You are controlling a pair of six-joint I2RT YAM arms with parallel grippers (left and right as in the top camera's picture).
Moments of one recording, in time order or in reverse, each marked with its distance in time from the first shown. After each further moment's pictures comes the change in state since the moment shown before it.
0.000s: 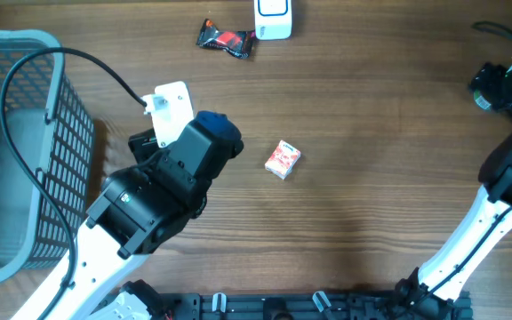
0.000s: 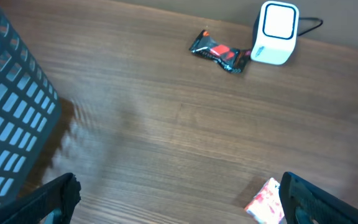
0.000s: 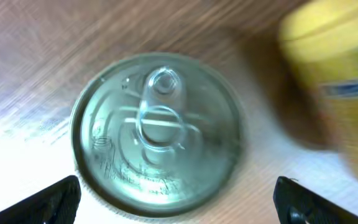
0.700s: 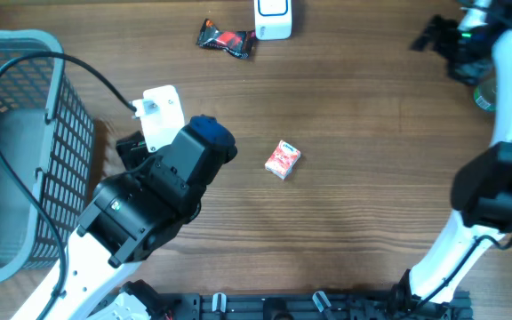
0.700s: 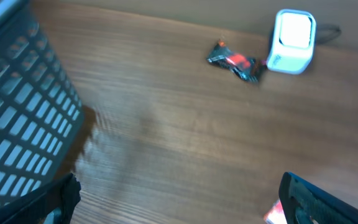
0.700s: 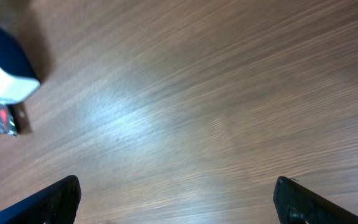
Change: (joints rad) left arm 0.000 -0.030 0.000 -0.035 -0.048 0.039; right arm 0.325 -0.269 0.019 -0.235 -0.320 0.169
